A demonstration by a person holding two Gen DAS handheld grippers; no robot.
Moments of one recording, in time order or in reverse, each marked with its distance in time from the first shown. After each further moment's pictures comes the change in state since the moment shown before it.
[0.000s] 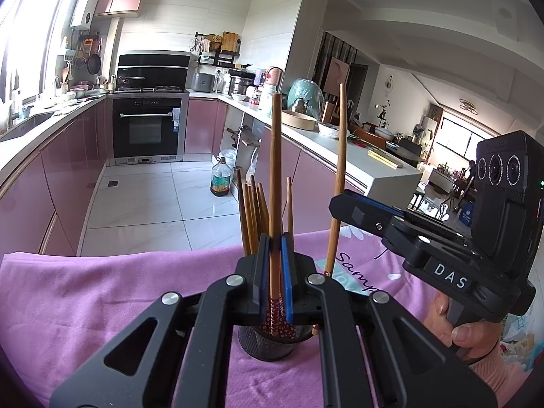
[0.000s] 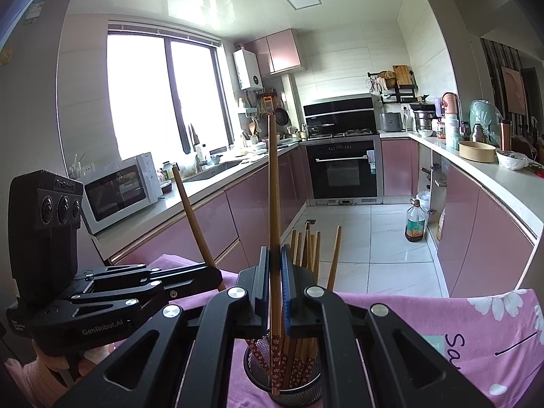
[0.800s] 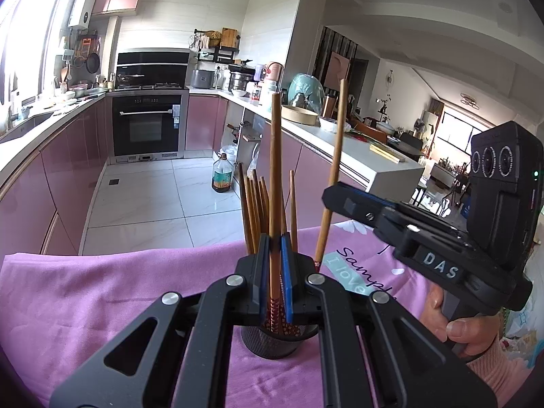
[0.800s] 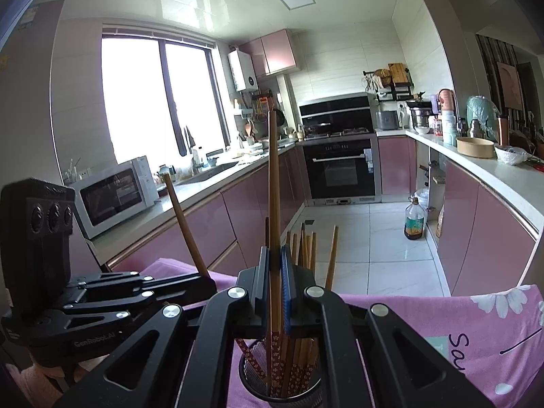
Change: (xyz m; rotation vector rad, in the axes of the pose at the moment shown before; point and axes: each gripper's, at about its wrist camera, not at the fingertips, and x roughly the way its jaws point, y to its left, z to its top) left arm 0.009 -0.002 0.004 0.014 0.025 0.008; right arm 0.016 -0.009 -0.004 0.019 0.012 -0.012
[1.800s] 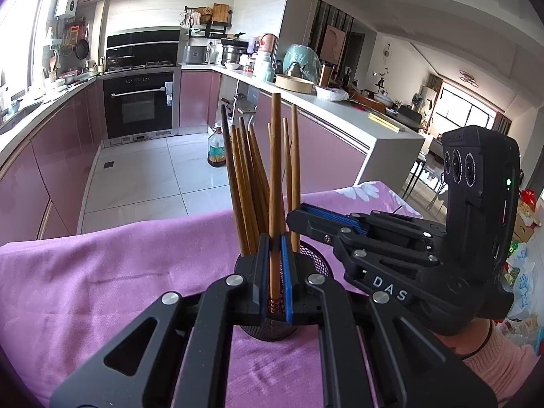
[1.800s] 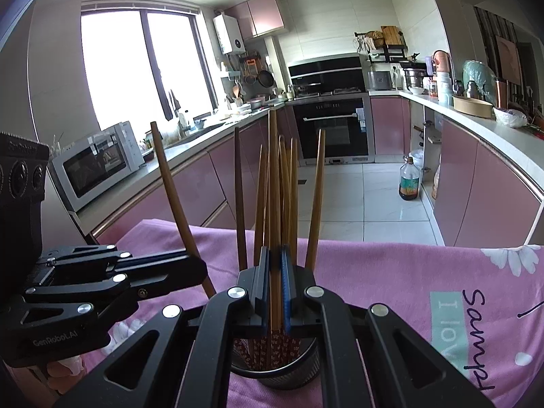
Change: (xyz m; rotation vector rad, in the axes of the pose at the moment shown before) left arm 0.042 0.006 -0.013 0.026 0.121 -0.012; right arm 0.040 -0.012 -0.043 0.032 0.155 -0.033
